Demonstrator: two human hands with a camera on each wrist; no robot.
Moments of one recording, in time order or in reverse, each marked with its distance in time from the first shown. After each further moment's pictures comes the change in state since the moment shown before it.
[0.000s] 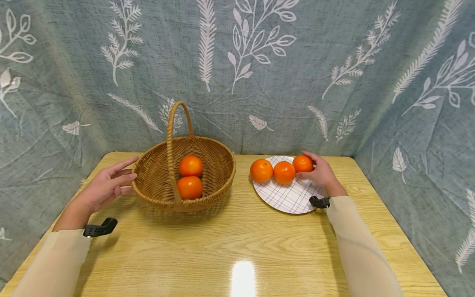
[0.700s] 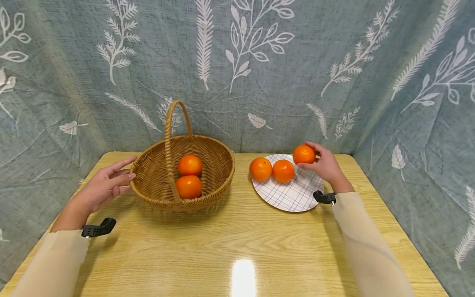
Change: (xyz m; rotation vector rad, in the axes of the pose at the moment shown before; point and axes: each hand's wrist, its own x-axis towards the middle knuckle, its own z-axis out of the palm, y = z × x) left_hand 0.001 -0.001 -0.002 -0.070 -0.044 0.019; right_hand -0.010 -0.028 -0.021 0.044 0.055 -0.071
